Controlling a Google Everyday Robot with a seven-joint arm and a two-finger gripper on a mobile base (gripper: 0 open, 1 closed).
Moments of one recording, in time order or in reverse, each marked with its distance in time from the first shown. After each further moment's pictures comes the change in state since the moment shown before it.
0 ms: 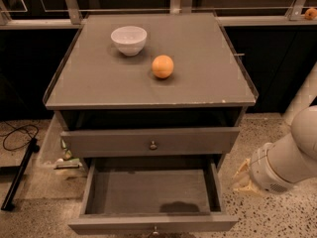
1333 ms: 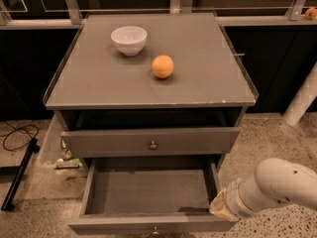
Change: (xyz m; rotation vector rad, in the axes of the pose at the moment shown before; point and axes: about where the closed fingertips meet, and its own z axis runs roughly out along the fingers) arm 0.031 0.016 0.161 -0.070 -0.085 0.086
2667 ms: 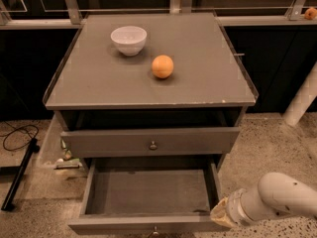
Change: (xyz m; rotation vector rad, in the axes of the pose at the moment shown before) arm 0.035 -0.003 0.047 -0.010 -0.069 0.061
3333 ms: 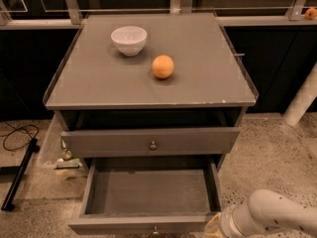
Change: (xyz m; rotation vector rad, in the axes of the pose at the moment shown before) arm 0.026 0.027 0.060 -0.060 0.003 0.056
